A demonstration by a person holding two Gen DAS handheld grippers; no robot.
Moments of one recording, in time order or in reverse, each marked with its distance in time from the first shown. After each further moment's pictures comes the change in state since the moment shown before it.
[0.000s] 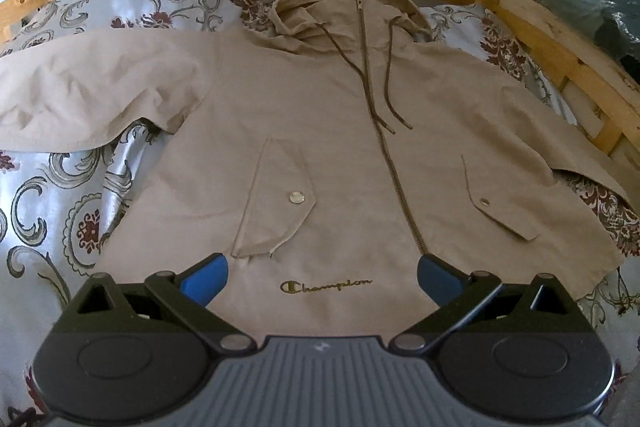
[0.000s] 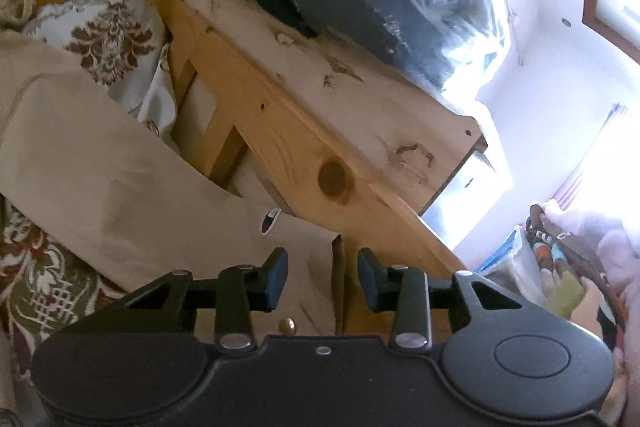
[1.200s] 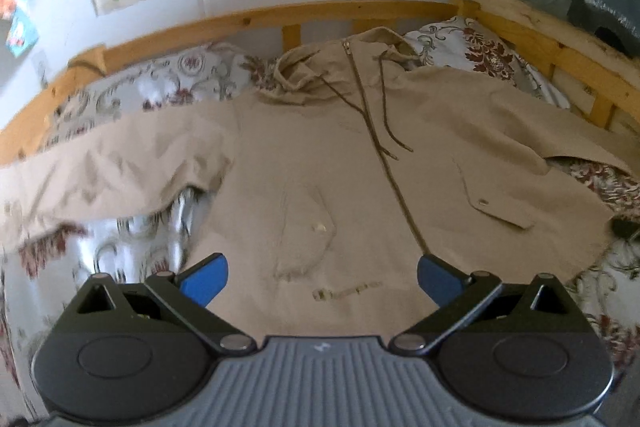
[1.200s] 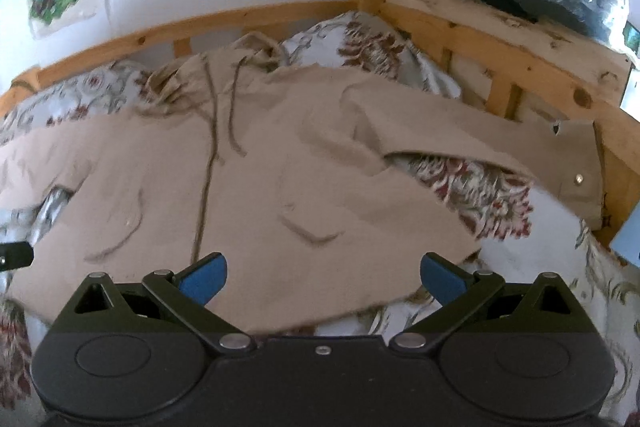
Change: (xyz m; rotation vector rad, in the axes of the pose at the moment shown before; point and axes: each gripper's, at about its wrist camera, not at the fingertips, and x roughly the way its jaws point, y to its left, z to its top) left arm -0.075 -0.047 0.003 0.185 -0.095 0.165; right arm -0.249 0.088 0.007 0.291 0.130 0.674
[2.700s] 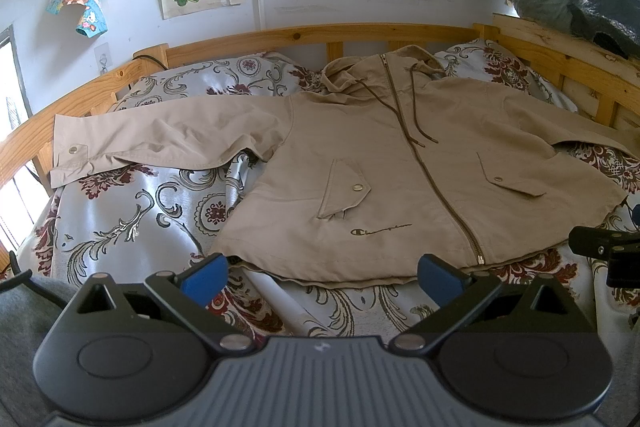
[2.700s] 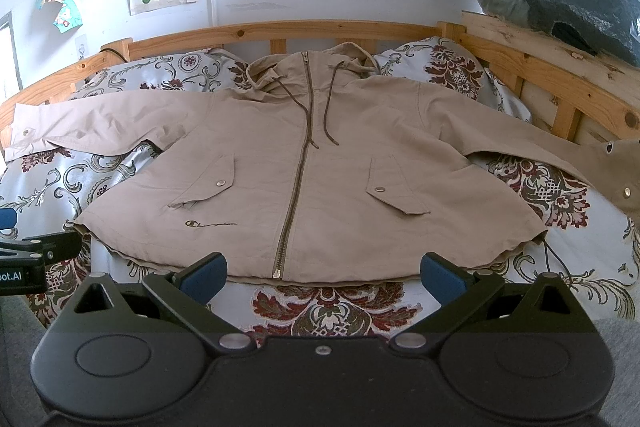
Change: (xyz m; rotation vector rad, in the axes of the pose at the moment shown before) left arm -0.075 0.002 -0.111 -0.086 -0.125 0.088; right arm -0.048 0.055 -0.079 -0.171 -0.082 0.174
